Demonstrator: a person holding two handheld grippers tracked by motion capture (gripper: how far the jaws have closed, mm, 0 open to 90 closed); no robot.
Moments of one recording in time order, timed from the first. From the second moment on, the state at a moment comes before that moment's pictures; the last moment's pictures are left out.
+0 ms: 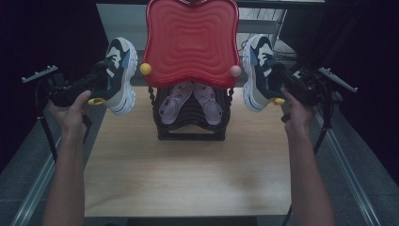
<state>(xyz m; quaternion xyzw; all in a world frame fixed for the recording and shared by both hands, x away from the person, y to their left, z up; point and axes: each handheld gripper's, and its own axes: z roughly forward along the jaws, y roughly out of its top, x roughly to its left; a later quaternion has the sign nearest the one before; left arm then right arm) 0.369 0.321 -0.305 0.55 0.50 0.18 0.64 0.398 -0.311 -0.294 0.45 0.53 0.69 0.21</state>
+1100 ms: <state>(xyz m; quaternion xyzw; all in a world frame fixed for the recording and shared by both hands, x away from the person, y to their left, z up) 0.388 0.297 -0.221 0.55 0.46 0.18 0.68 0.410 -0.293 -0.204 0.42 0.52 0.72 0.19</state>
